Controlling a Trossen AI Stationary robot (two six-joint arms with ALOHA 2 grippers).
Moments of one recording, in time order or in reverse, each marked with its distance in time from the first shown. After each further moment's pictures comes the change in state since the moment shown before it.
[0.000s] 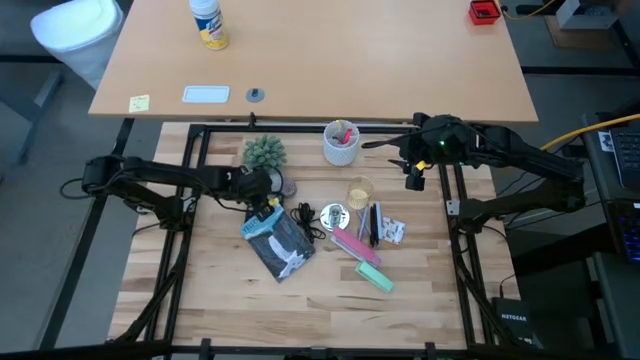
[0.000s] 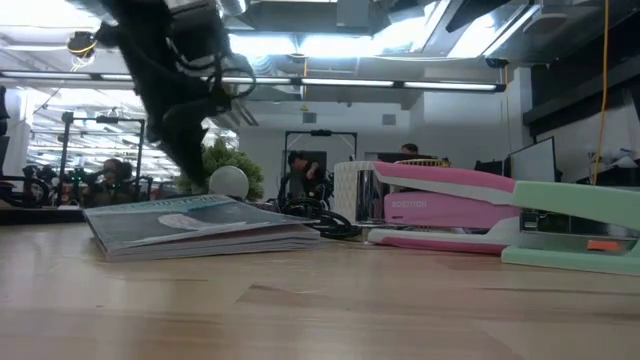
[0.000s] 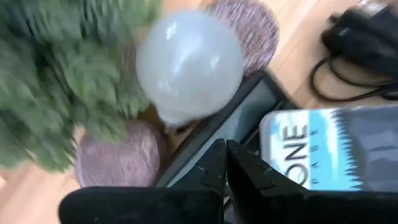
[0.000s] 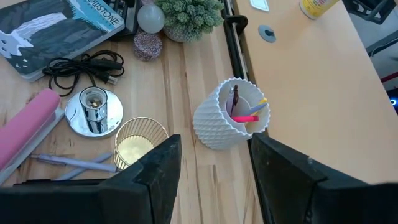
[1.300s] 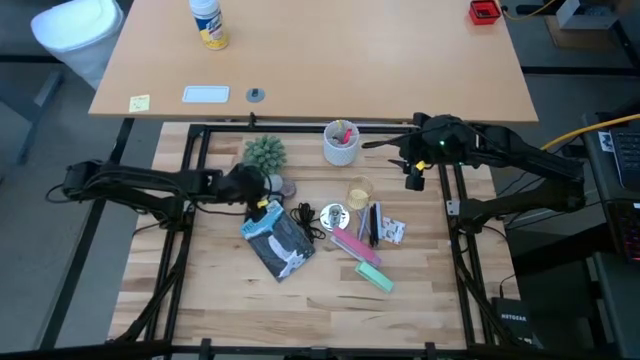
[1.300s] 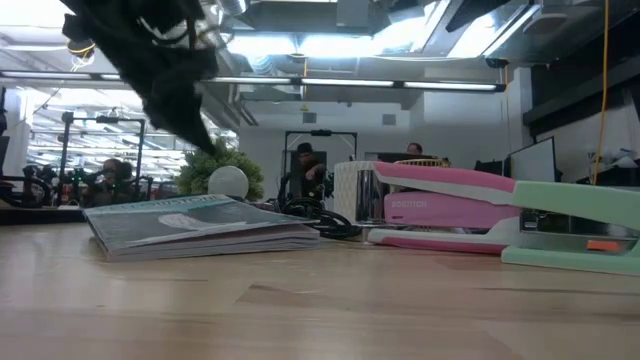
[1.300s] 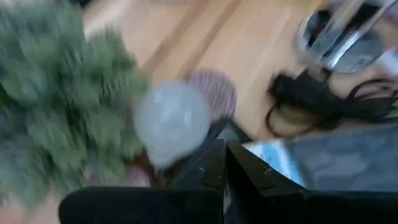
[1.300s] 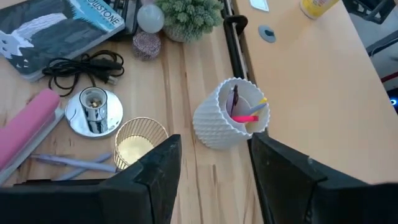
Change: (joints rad) left arm -0.045 -0.214 -0.141 0.202 -0.032 0.093; right arm 0.000 0.000 0.000 0.000 0.000 0.001
